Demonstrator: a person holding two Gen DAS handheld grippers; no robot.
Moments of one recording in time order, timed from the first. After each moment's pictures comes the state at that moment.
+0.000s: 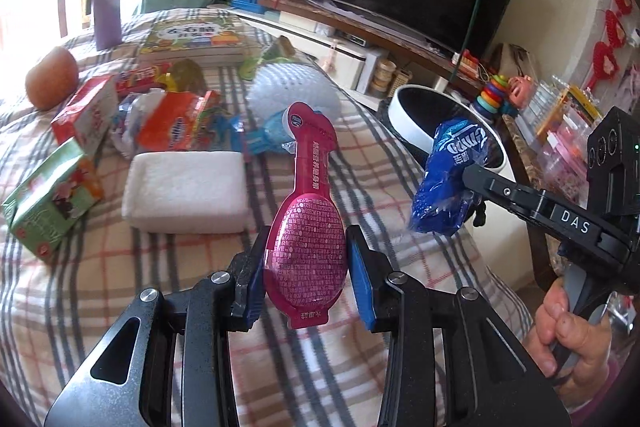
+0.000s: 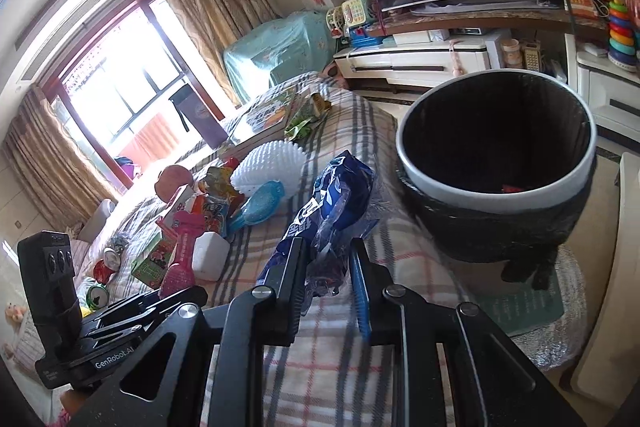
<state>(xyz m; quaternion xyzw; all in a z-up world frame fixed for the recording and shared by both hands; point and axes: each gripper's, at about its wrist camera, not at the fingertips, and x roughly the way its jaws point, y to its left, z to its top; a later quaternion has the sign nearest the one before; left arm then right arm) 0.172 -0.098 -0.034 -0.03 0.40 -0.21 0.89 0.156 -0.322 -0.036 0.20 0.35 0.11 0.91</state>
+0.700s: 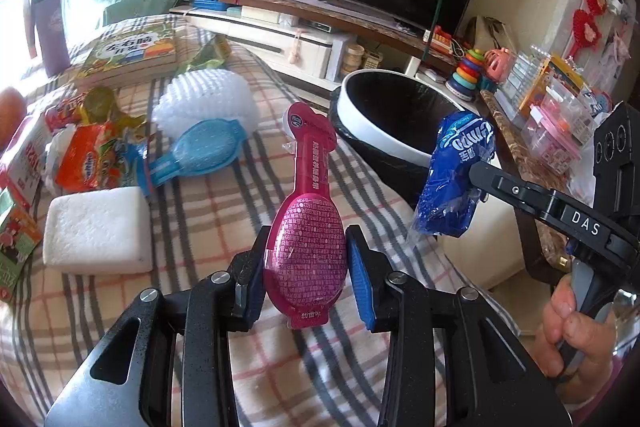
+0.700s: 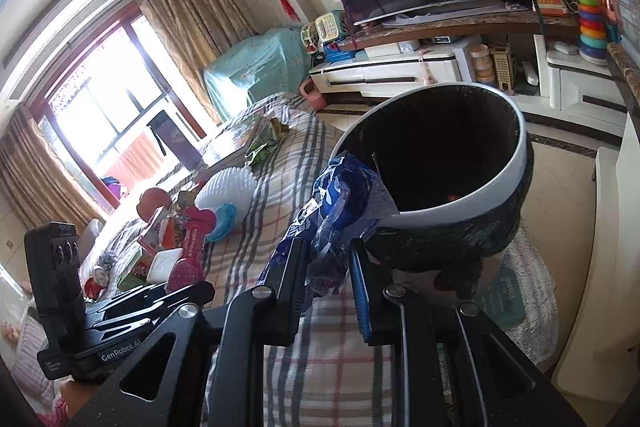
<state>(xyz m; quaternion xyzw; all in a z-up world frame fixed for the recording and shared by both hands) 0.187 -0.165 -0.030 0.01 0.40 -0.25 0.88 0.143 -0.376 -0.033 0.21 0.33 0.08 0.92</state>
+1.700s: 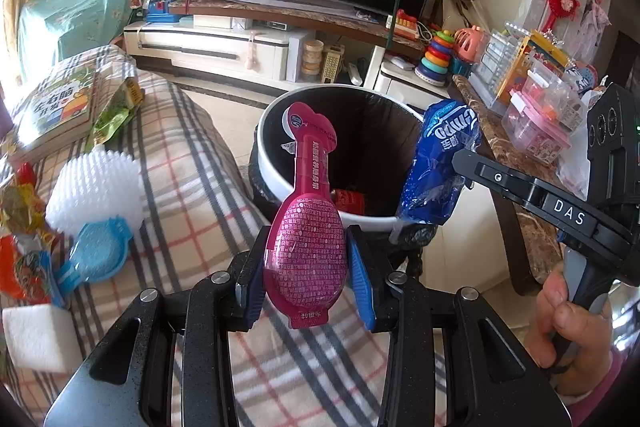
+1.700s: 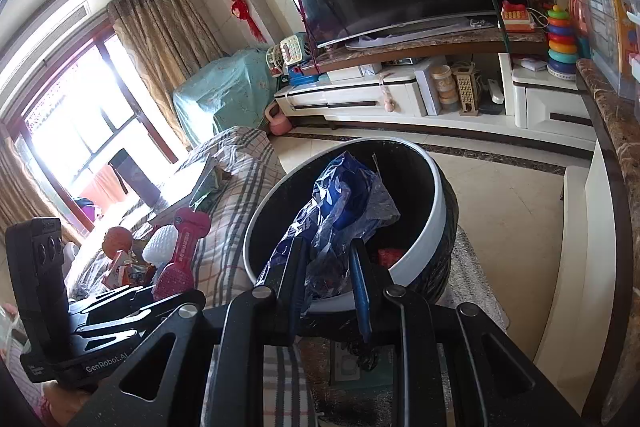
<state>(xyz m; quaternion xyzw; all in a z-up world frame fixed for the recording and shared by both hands) 0.227 -0.258 -0.010 0.05 0.40 -0.30 0.86 0.170 -0.450 -0.021 0.21 0.32 0.02 0.92</state>
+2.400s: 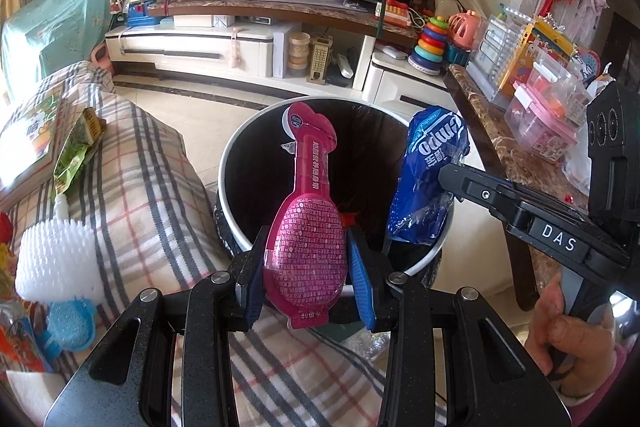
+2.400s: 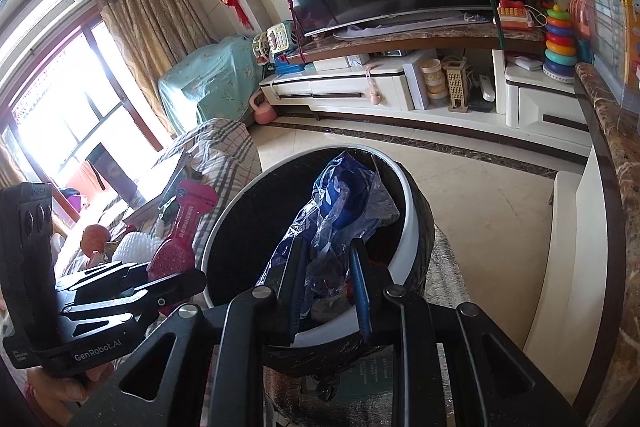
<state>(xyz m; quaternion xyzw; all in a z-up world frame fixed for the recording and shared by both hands) 0.263 -0.306 -0.010 0.08 0.41 -0.32 0.85 0.200 -0.476 -0.026 0.19 0.34 0.00 0.92</state>
